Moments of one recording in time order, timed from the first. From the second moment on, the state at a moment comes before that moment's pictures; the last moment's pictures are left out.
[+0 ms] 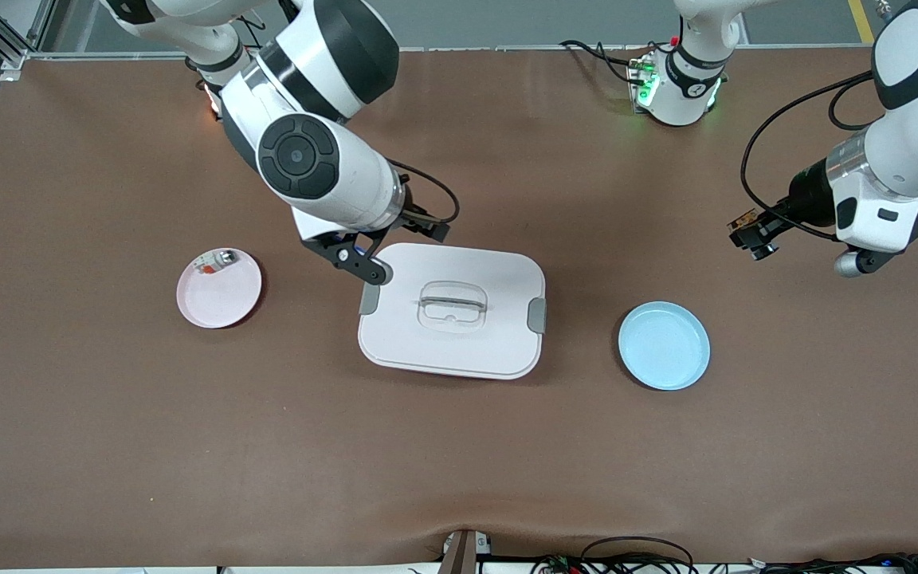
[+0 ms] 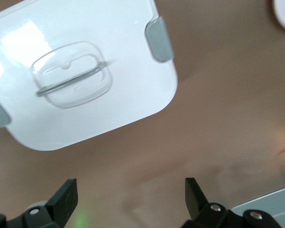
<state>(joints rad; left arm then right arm) 0.28 0.01 -0.41 -1.76 -0.16 1.69 -0.78 0.62 0.61 -0.06 -0.94 0.30 1.32 1.04</state>
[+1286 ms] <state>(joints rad) 0.28 0.05 -0.43 -2.26 -0.13 2.44 -1.44 0.19 0.50 -0.07 -0.93 0.04 0.91 0.05</state>
